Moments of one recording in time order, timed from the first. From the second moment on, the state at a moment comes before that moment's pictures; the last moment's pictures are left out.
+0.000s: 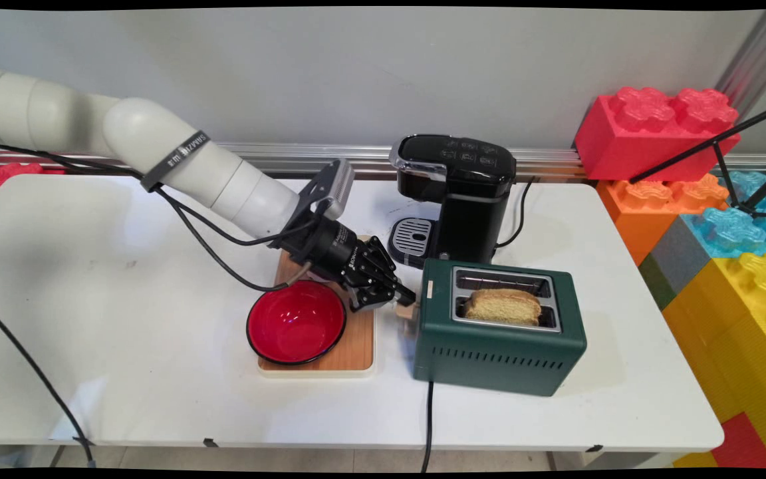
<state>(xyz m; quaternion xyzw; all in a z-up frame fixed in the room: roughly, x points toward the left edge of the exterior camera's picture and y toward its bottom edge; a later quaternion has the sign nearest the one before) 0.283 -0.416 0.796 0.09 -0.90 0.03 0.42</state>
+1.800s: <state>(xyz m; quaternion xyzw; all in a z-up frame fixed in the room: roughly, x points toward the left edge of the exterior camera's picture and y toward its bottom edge) 0.282 -0.417 0.780 0.09 -0.91 0.02 0.41</state>
